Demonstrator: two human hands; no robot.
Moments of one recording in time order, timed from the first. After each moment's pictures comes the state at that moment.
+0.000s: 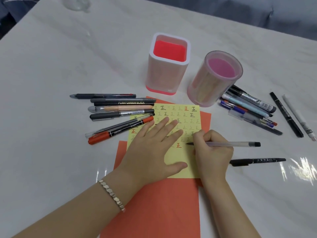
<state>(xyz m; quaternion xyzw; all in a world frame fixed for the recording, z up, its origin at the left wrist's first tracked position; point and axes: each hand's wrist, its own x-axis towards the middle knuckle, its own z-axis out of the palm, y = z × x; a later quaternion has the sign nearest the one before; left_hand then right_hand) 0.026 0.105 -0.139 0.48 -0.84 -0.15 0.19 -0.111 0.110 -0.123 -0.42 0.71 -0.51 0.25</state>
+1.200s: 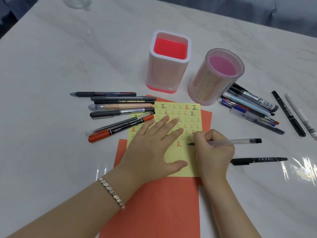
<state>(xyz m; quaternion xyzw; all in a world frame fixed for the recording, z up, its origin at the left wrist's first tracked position) 0.026 0.105 -0.137 0.49 -0.84 -0.16 0.19 -0.114 0.110 -0.129 -0.43 0.69 -0.53 0.23</state>
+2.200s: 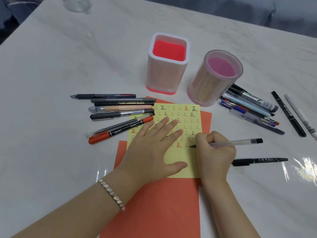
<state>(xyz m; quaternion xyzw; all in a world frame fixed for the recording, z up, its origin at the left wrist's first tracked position) 0.026 0.105 -0.138 0.48 -0.84 -0.15 0.19 -0.114 0.112 -0.125 -0.41 0.70 -0.54 0.25</state>
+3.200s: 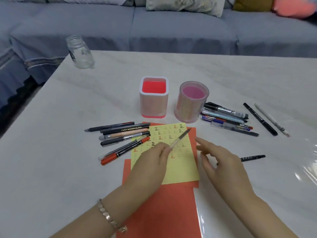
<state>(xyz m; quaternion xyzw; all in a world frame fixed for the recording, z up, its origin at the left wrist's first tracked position) 0.020 0.128 -0.064 0.57 -0.69 -0.37 0.25 -0.150 0.160 -0.062 -0.67 0.66 -0.32 0.13</state>
